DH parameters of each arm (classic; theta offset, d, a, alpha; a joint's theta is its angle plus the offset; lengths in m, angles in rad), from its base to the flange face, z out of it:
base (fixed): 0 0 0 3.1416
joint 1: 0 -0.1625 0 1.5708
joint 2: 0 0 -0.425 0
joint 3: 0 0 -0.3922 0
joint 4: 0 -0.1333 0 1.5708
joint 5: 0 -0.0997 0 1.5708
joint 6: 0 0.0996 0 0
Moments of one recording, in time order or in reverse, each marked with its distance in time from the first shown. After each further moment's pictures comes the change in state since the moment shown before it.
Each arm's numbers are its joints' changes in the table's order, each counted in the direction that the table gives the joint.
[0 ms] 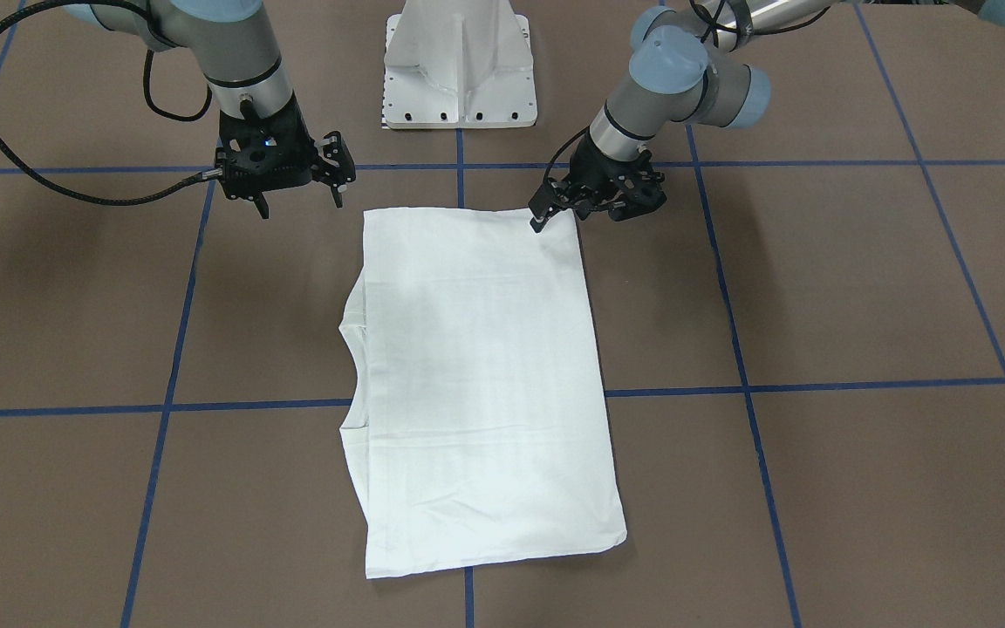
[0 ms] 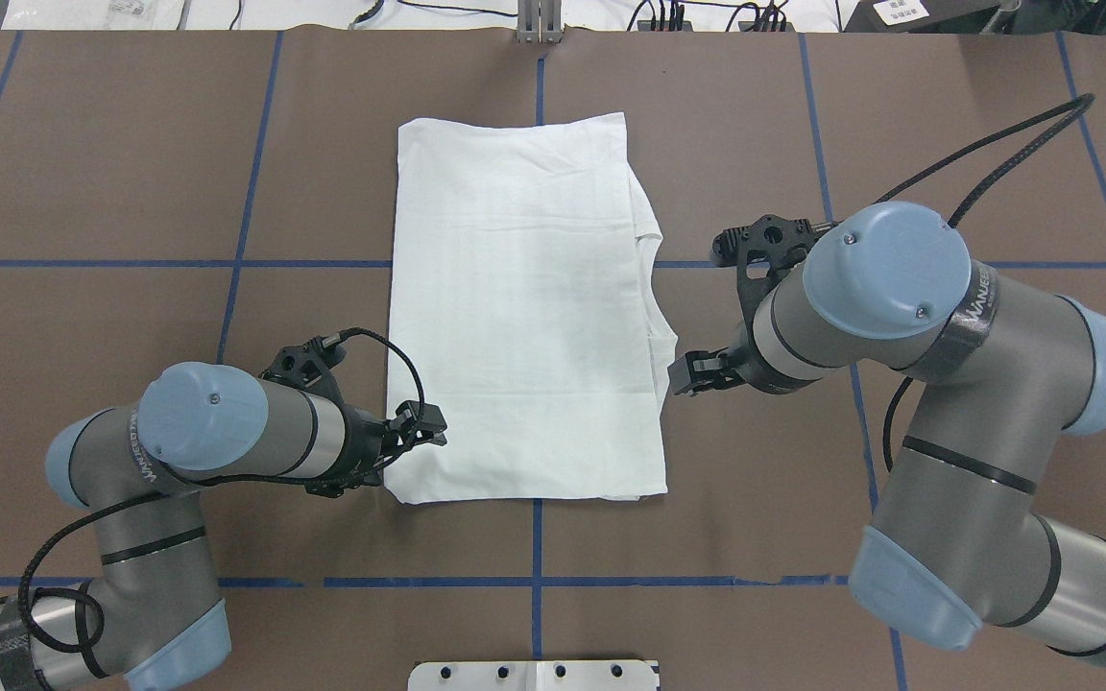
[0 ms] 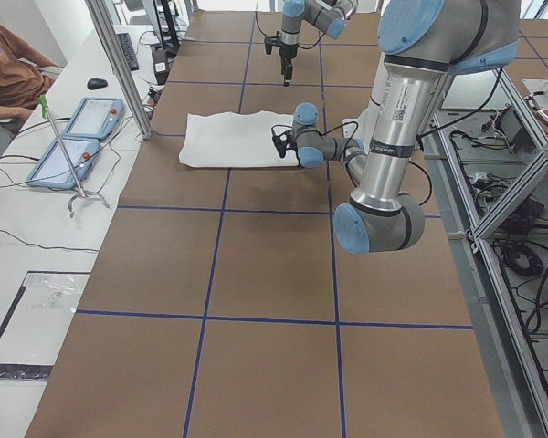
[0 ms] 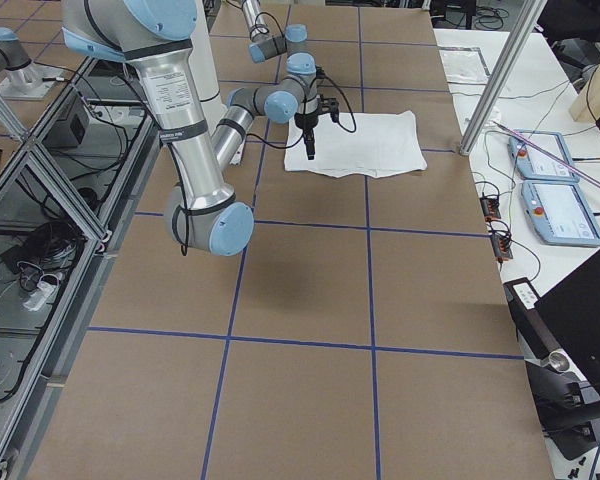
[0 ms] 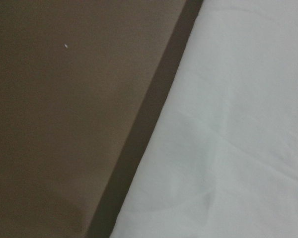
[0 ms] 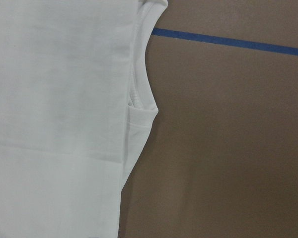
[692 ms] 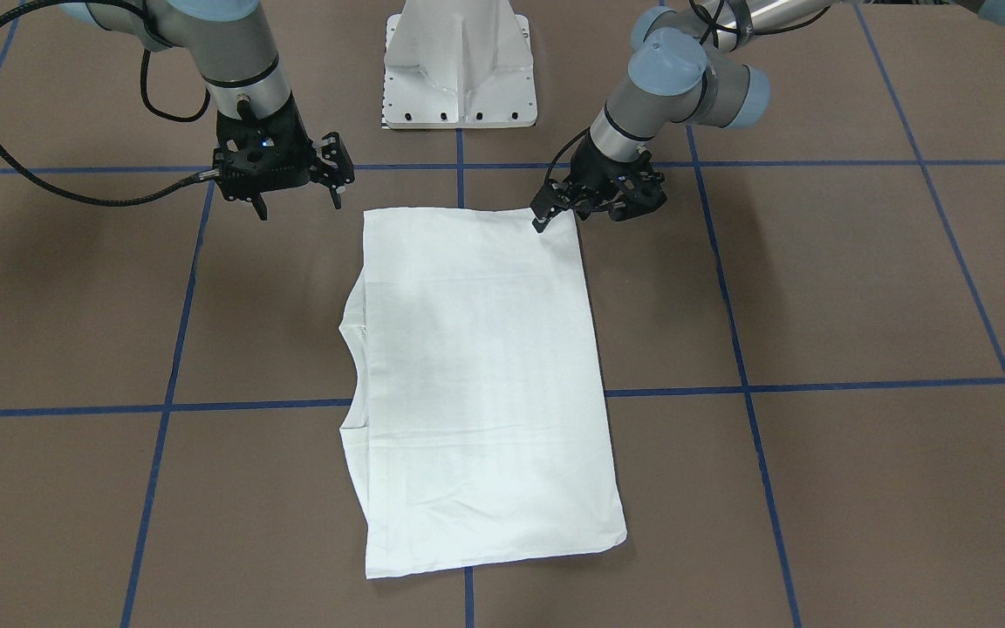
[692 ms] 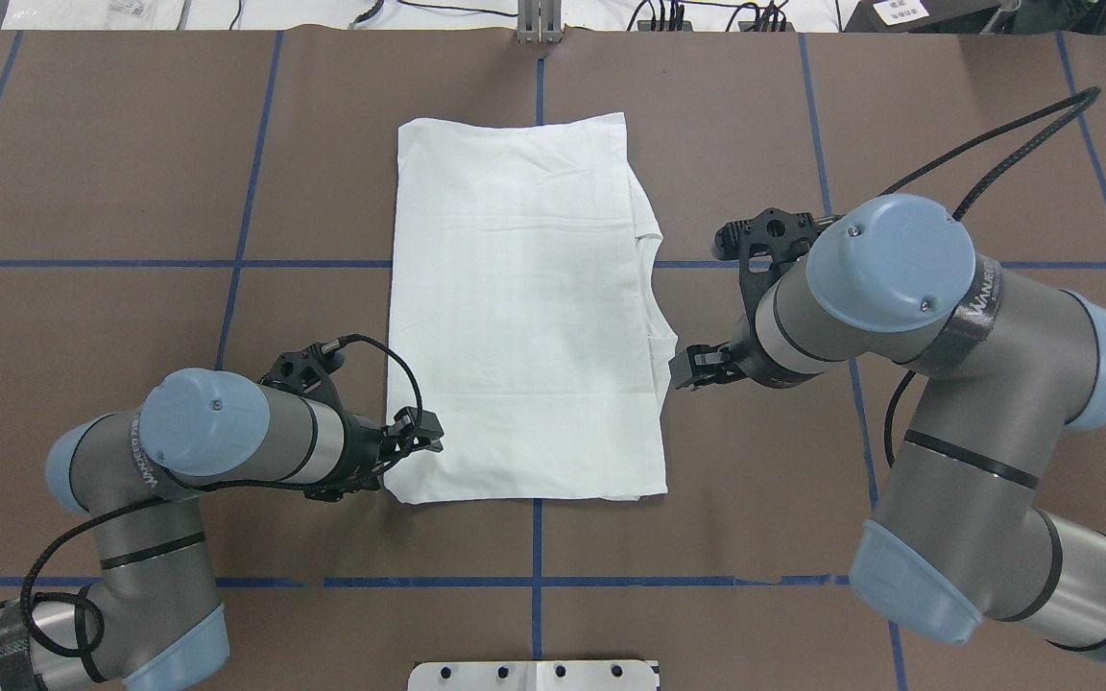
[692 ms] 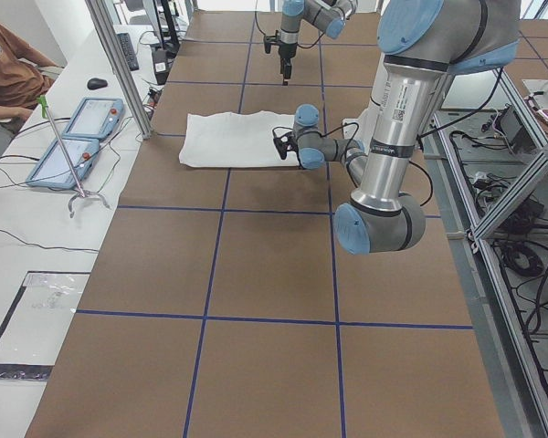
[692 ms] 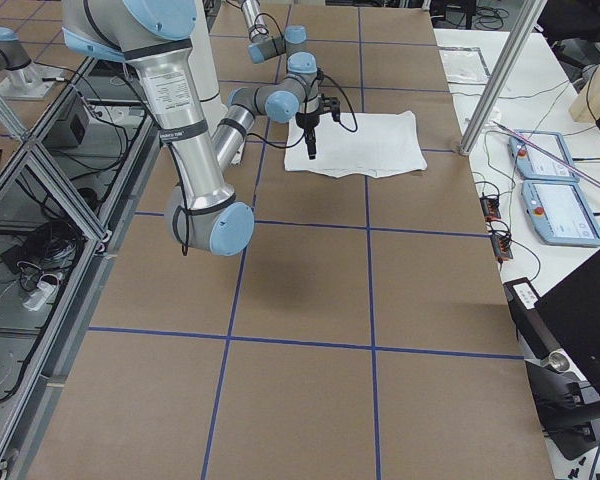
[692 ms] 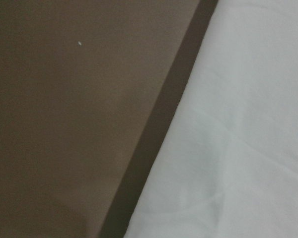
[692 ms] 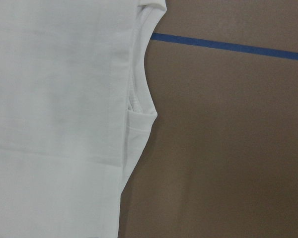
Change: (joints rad) left arm -0.009 -0.001 -0.005 -0.002 -0.008 0.000; right arm -0.009 -0.002 0.000 0.000 -0.002 -0.003
